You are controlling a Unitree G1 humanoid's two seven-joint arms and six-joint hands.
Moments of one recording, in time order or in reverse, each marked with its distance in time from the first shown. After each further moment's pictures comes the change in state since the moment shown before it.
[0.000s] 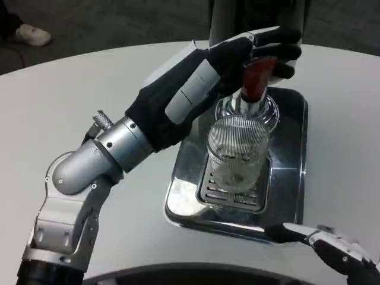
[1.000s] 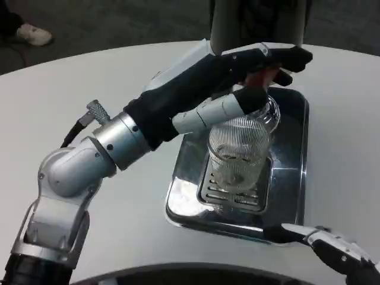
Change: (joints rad) left arm -0.012 0.076 -0.049 0.007 0.217 -0.220 0.044; right arm -0.003 0.002 0.006 0.000 0.000 0.000 0.000
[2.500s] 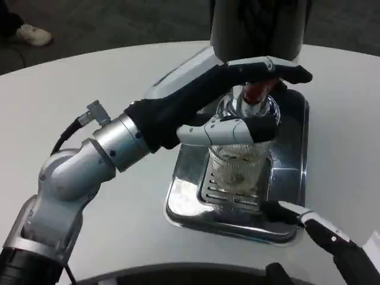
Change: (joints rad) left arm -0.019 0.071 -0.067 0.067 0.130 -0.174 0.096; right arm -0.124 0.075 0.096 0.071 -0.024 0.081 -0.029
